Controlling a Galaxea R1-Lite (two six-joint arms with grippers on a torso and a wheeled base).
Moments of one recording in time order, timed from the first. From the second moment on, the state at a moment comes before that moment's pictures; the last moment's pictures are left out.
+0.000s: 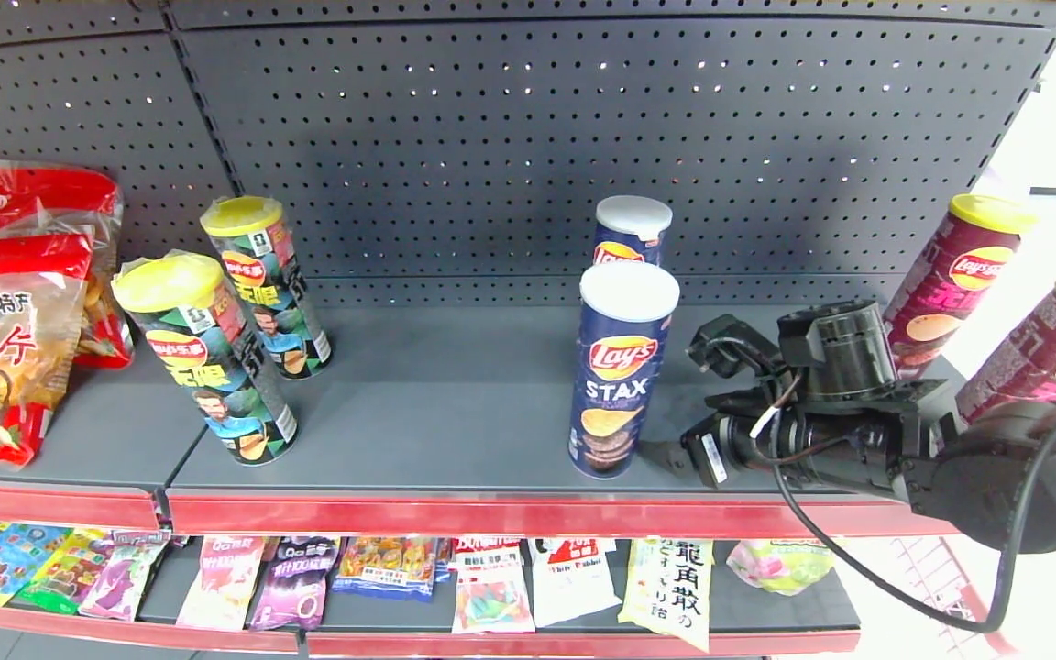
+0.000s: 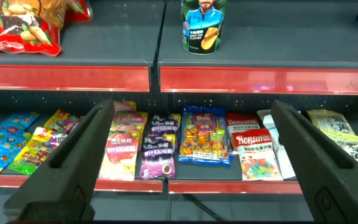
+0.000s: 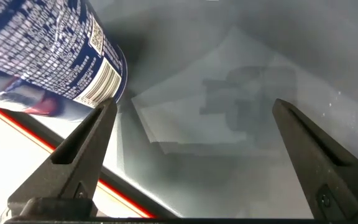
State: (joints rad) left arm 0.00 0.00 0.00 0.01 0.00 -0.01; right arm 0.50 1.80 -0.80 -0.41 -0.03 -0.13
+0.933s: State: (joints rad) left arm 0.00 0.00 0.00 0.01 0.00 -0.01; right arm 0.50 1.59 -0.65 -0.41 -0.03 -0.13
